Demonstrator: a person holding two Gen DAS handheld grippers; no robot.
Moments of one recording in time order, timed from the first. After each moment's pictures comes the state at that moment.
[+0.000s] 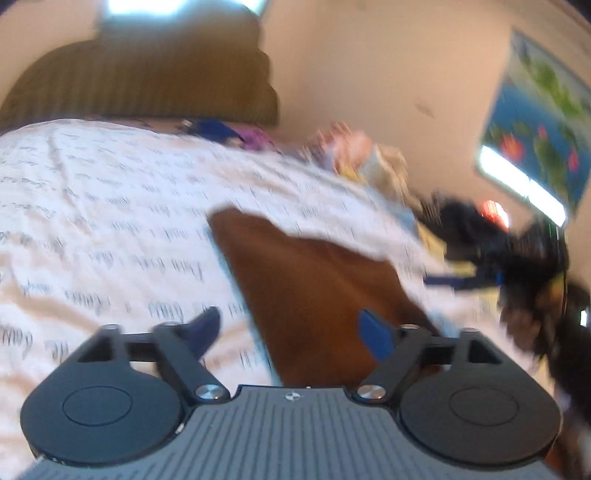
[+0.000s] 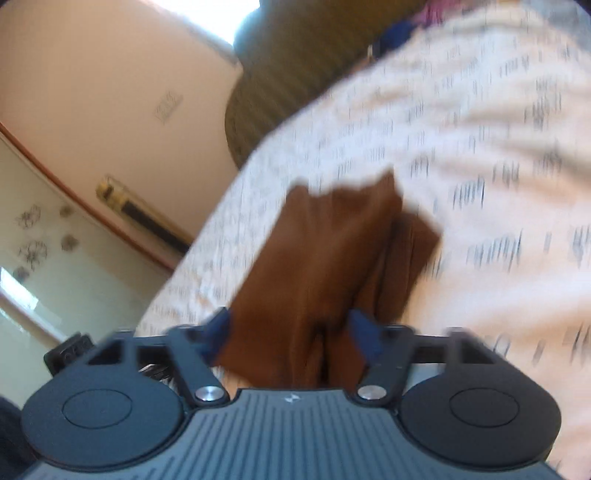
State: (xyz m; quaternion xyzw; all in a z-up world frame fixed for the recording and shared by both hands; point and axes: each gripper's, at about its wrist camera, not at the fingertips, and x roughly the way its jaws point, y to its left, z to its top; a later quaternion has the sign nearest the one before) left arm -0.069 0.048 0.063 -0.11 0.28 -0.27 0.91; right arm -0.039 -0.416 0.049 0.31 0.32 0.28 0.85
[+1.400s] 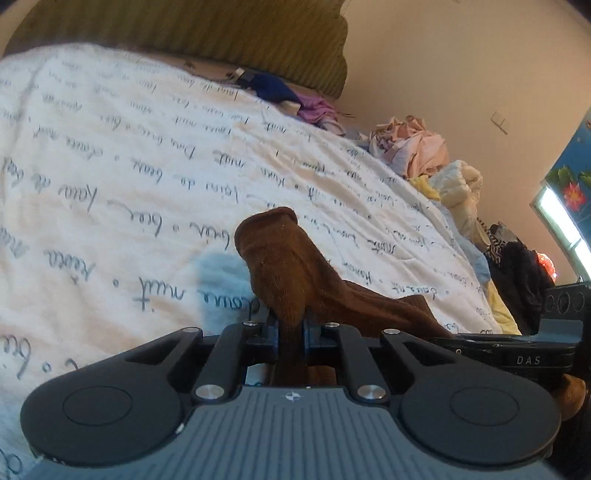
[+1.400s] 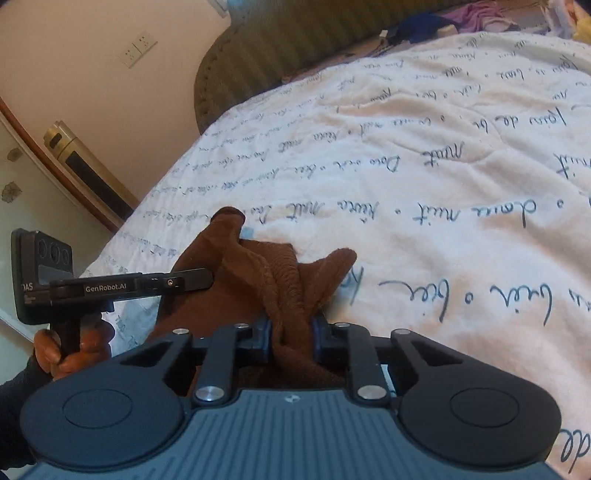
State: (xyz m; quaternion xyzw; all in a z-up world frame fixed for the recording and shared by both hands) left arm 0.111 -0.010 0.032 -0.15 0.37 -0.22 0.89; right arm 0.117 -0.354 0.030 0.20 0.39 0.29 0.85
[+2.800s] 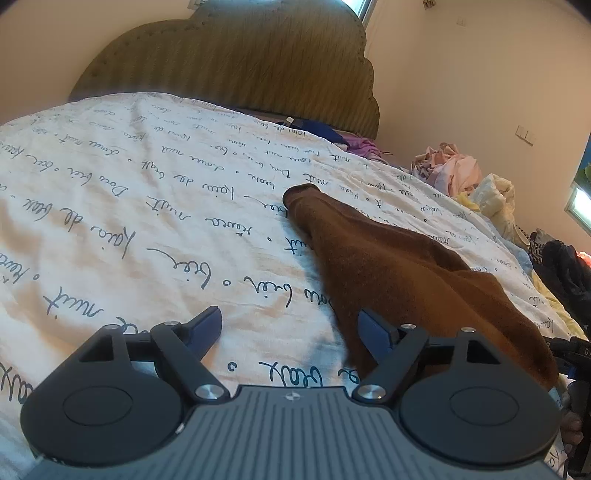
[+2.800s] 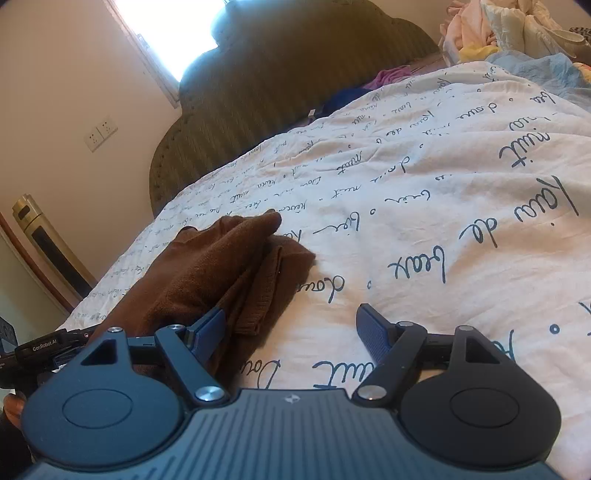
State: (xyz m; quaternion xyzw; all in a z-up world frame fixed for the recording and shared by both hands) left arm 0.012 0.067 0.003 -0.11 0.30 -0.14 0.94; right arm -0.006 -0.371 -0.021 0.25 0.28 0.14 0.91
